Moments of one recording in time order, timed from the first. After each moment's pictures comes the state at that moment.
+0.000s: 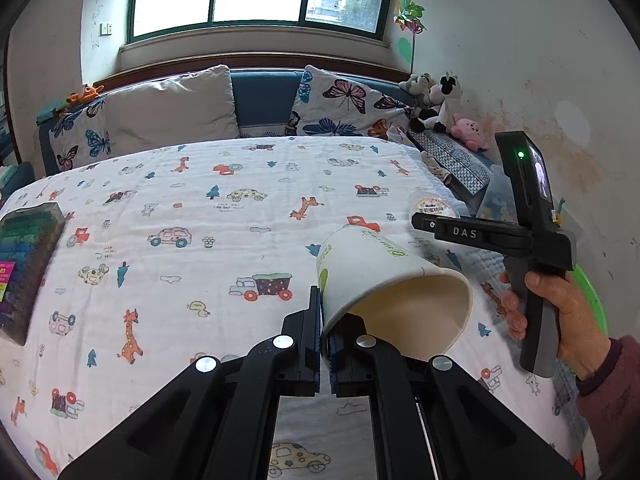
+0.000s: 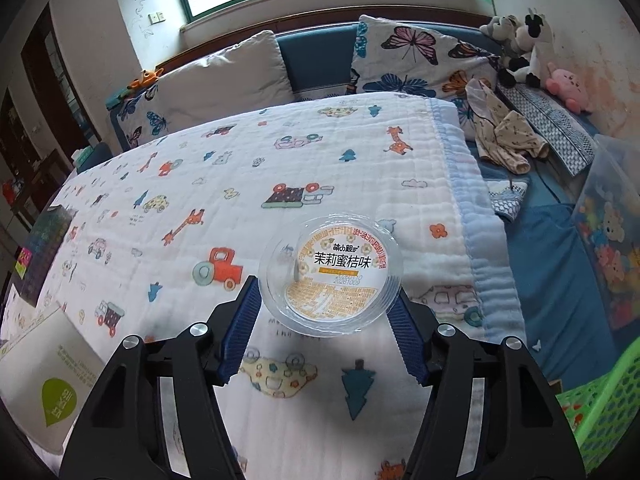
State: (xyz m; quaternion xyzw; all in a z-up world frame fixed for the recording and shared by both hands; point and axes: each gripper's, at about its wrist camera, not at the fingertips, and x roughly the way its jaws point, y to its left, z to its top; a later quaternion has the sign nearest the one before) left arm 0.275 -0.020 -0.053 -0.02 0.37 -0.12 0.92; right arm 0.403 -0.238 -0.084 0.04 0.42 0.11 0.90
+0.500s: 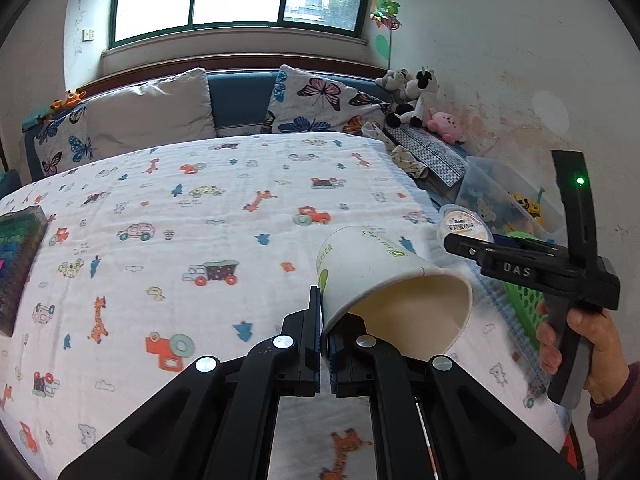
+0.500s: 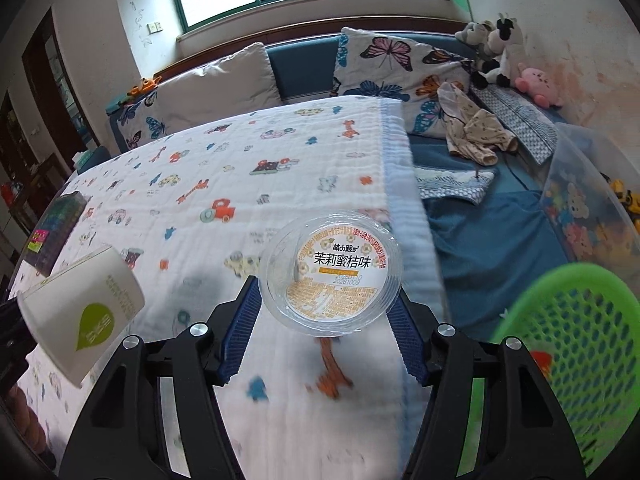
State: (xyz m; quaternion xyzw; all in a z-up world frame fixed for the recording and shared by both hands) left arm 0.249 -0.059 -0.049 -0.01 0.37 -0.15 0.92; right arm 0.299 -0.292 -0.059 0.05 0.40 0.09 0.91
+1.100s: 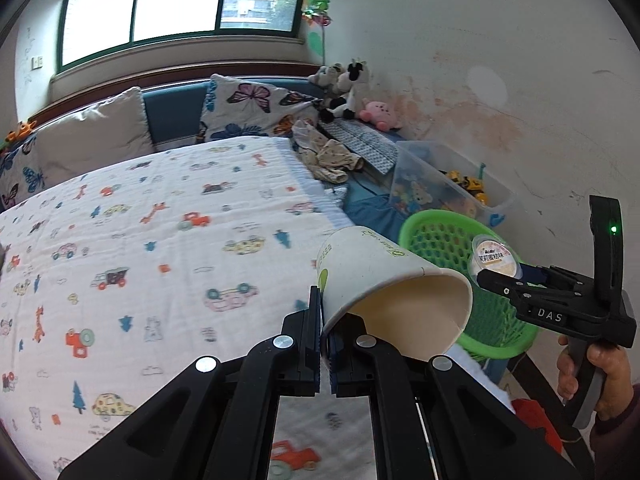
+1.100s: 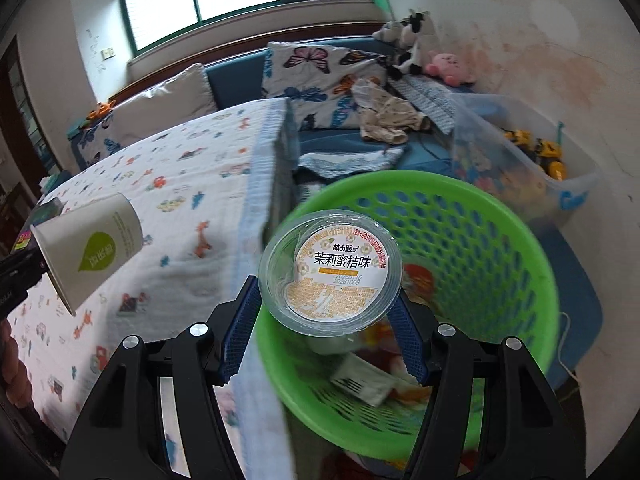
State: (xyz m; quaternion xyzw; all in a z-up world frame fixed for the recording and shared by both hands) left arm 0.203 -0.157 -0.032 0.01 0.35 -0.24 0.90; right arm 0.169 -0.407 -0.047 0.06 0.40 -0.01 0.92
